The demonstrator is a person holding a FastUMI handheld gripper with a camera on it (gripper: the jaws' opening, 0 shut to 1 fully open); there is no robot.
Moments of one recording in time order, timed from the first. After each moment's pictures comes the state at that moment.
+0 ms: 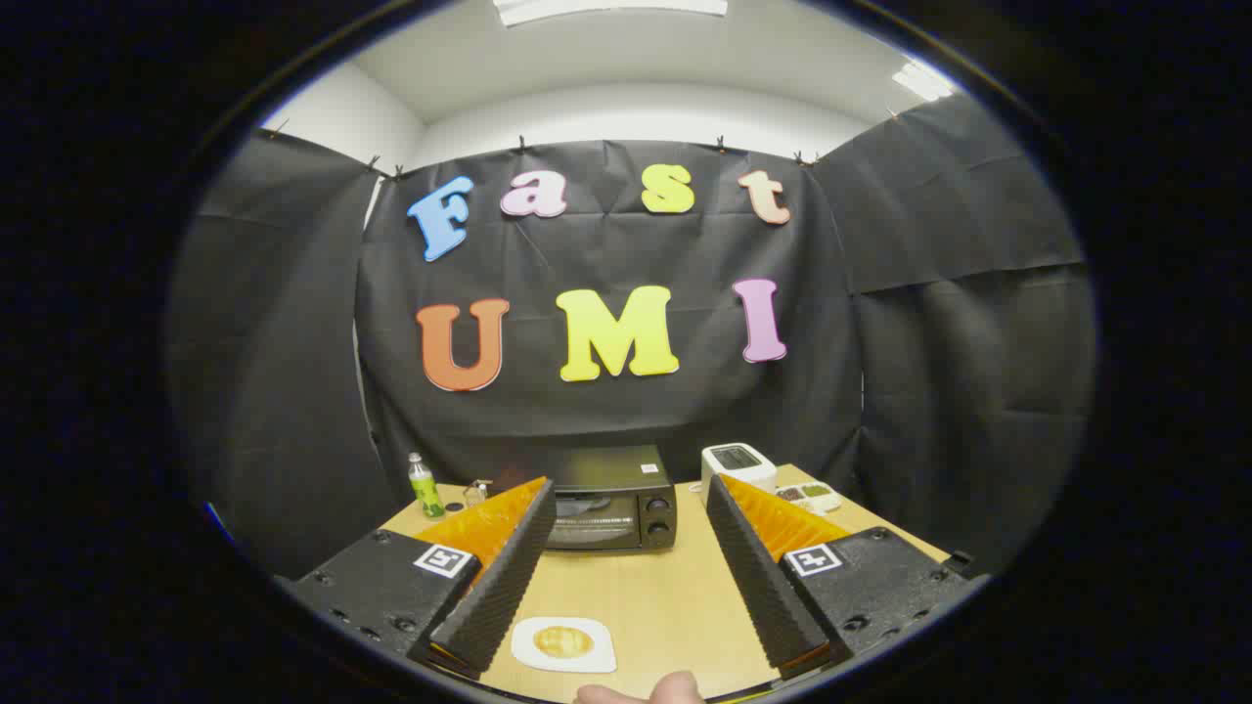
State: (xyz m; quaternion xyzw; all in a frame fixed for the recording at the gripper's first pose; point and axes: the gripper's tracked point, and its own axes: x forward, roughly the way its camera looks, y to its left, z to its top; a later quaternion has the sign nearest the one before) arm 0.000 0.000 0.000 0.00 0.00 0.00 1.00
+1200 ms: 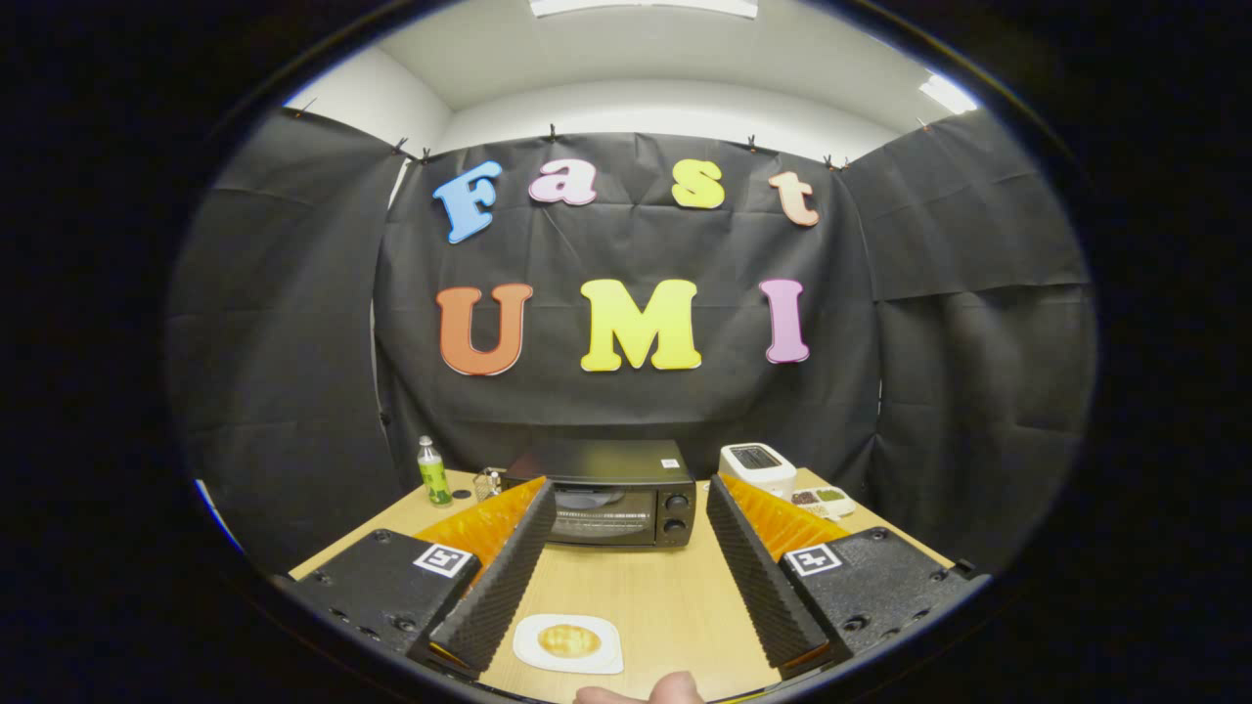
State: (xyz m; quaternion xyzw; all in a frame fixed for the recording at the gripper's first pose) arm 0.017 0.025 -0.017 -0.03 0.01 0.02 1.00
